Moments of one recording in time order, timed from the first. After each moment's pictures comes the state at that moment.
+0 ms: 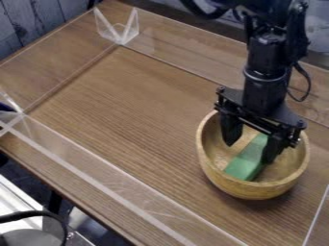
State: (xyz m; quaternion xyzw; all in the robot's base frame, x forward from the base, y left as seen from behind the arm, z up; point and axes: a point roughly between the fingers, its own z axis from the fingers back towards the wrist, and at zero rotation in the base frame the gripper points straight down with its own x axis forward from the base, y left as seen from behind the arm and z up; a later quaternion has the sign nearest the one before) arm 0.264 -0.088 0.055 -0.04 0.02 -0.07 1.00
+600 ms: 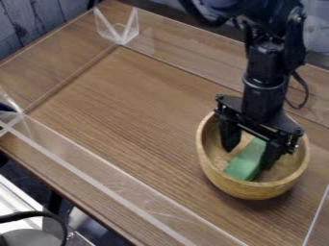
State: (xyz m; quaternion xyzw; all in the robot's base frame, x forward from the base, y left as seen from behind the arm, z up) arm 0.264 -0.088 0.044 -0.03 0.03 -0.06 1.00
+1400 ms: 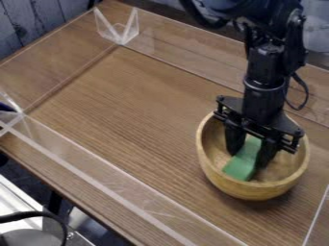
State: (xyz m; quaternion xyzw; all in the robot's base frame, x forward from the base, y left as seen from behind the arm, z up) arm 0.263 -0.089 0.043 -0.04 0.03 -0.06 1.00
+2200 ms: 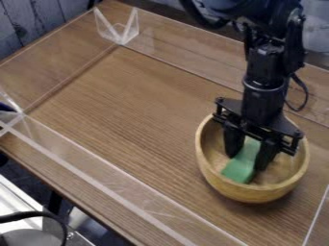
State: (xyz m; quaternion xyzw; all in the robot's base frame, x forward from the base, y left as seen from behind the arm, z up) arm 0.259 -0.089 0.043 -0.04 0.05 -0.06 1.00
